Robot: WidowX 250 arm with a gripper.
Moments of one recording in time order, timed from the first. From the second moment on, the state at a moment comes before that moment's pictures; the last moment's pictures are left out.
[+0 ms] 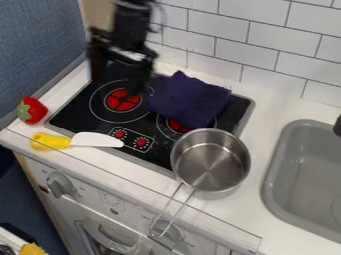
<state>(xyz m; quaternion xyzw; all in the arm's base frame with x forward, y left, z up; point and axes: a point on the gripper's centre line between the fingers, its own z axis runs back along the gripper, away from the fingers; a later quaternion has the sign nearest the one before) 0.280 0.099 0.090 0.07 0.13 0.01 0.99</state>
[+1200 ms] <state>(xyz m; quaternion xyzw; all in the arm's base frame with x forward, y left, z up) 0.292 0.176 0.111 0.07 0.02 -0.15 0.99</state>
